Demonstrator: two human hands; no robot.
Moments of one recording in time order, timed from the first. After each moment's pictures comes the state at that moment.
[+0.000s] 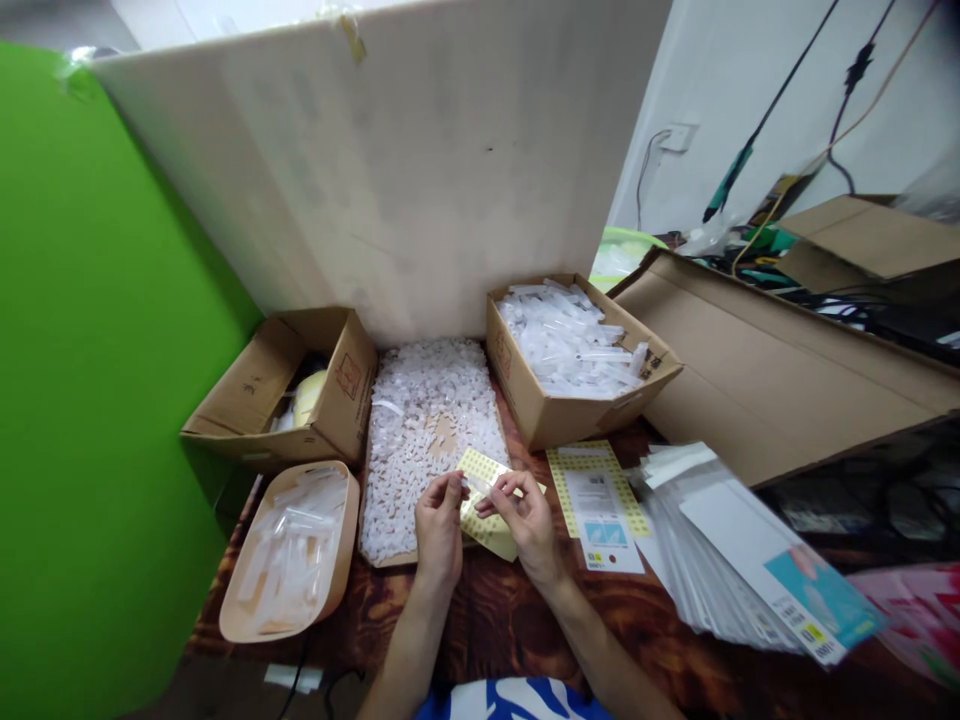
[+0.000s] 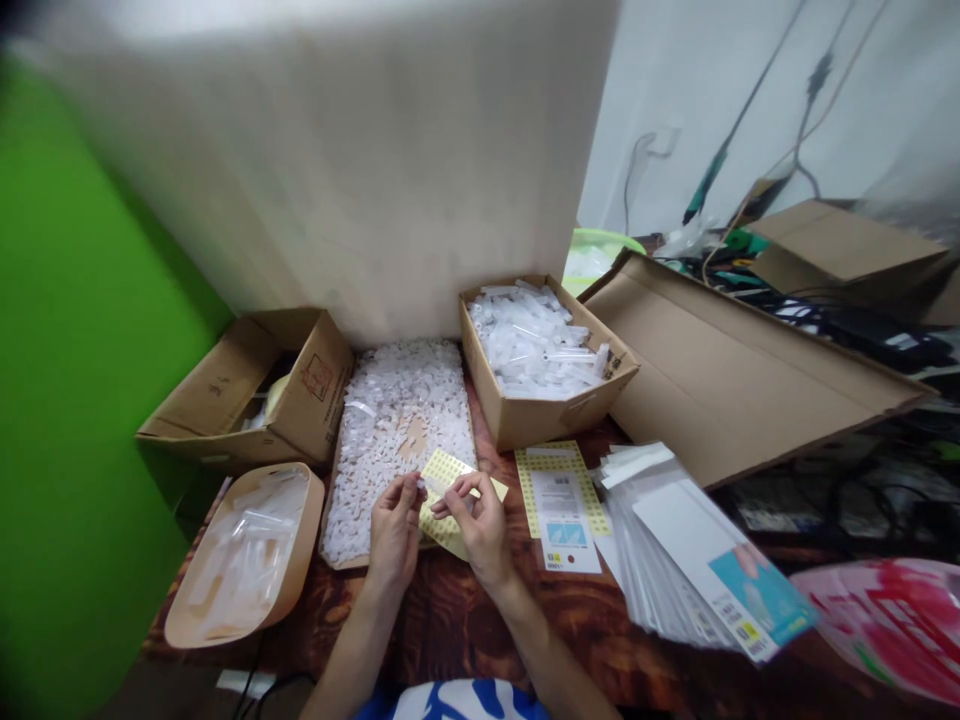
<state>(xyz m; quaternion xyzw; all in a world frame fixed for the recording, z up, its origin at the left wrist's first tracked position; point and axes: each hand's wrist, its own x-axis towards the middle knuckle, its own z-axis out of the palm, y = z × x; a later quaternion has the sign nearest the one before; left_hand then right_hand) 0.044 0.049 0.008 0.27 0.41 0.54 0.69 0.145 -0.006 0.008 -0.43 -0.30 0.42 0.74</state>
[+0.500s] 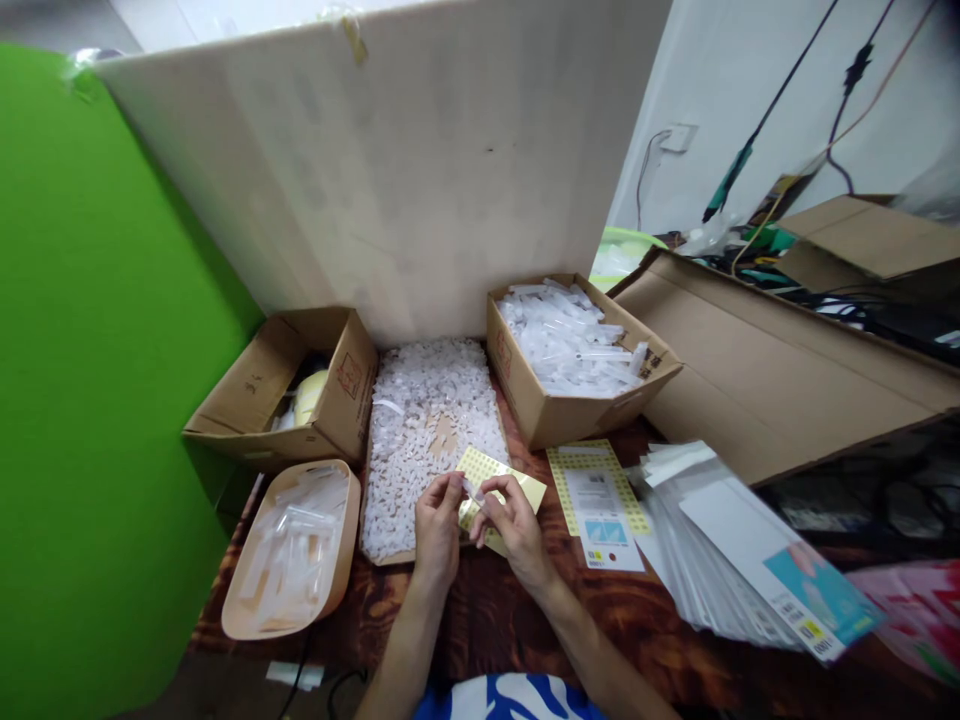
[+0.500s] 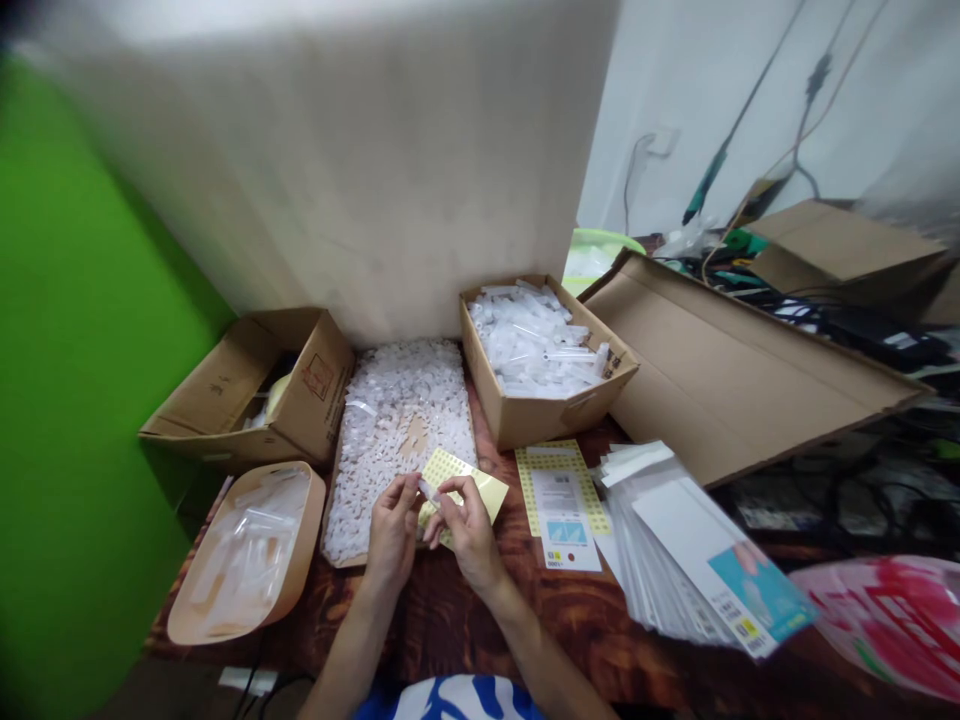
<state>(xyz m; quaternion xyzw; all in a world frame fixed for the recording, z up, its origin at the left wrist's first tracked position) 0.039 0.047 0.010 0.30 0.39 0.50 0.71 0.131 -0.008 -0.003 -0.41 -0.33 0.50 0.68</state>
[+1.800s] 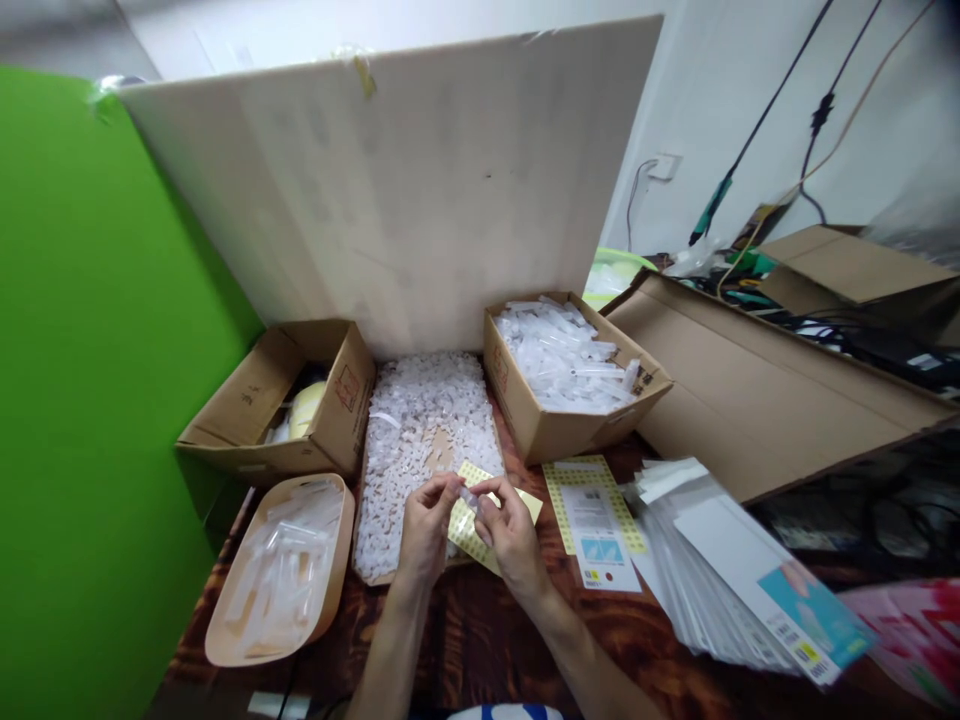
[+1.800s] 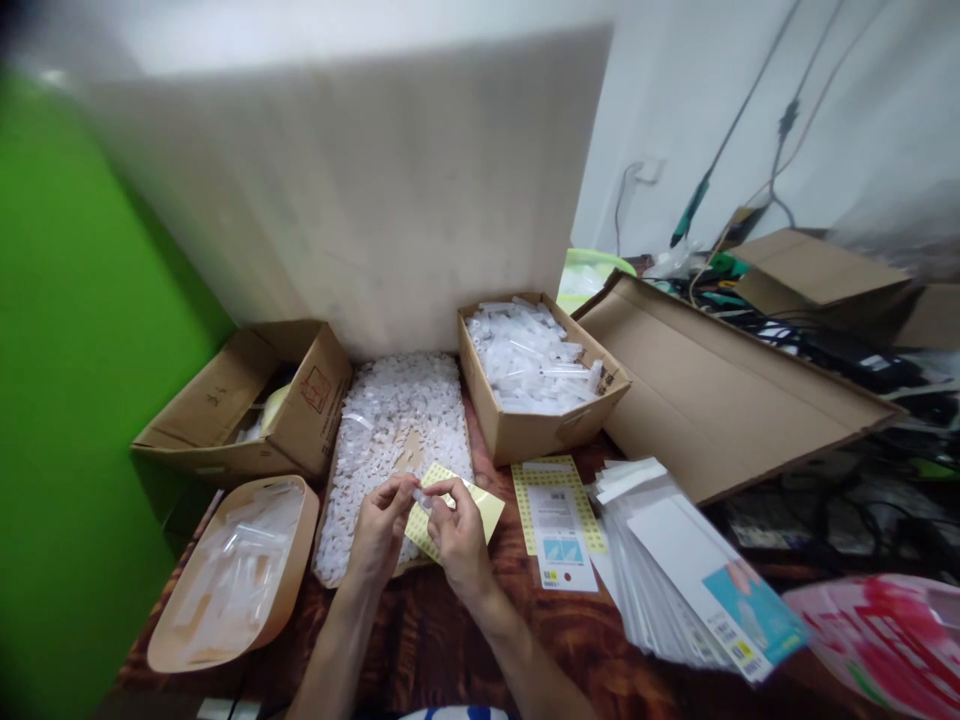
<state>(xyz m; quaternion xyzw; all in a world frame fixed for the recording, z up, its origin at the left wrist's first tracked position) 0.035 0.066 0.044 0.40 0.34 0.48 0.70 0.129 0.005 0.030 -0.44 -0.31 0.46 0.70</state>
